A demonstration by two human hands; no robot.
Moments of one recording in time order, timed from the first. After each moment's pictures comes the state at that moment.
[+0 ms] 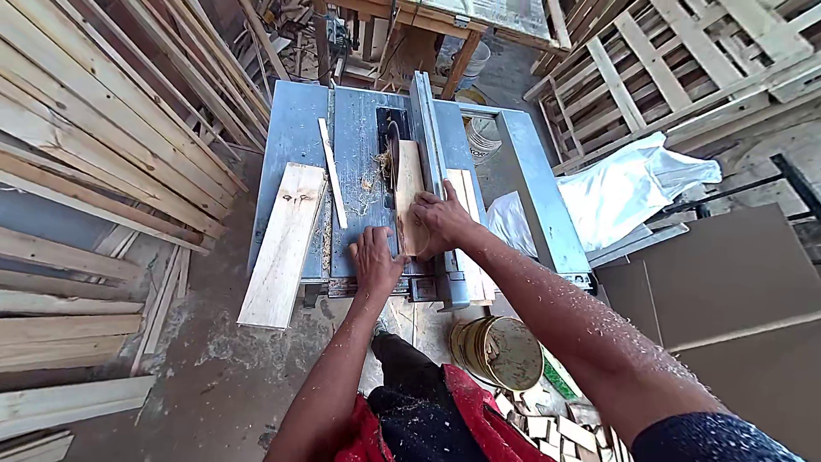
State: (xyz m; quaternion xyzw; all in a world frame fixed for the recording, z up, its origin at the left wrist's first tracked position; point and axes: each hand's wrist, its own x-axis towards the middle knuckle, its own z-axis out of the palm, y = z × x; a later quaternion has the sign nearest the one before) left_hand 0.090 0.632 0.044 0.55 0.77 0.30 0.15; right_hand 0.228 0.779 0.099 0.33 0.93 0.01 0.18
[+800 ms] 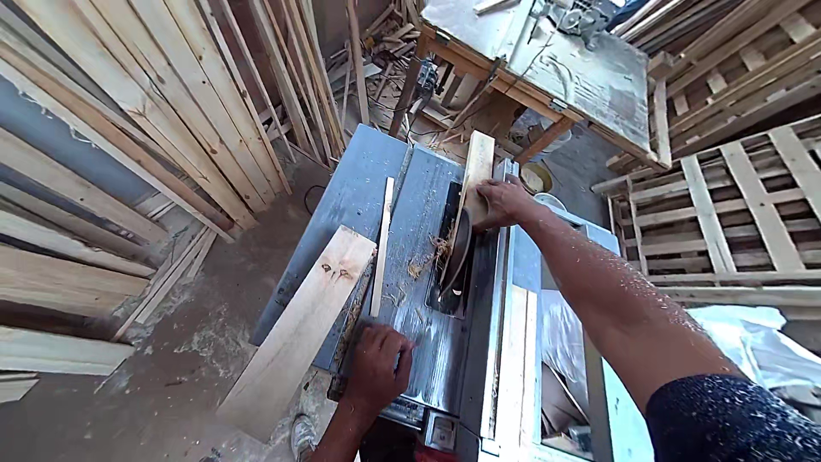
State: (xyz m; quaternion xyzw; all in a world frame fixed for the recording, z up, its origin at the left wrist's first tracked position) left_hand 0.041 0.660 -0.038 0.52 0.71 0.47 0.08; right_hand 0.116 1.099 0.100 0.29 0.93 0.06 0.22
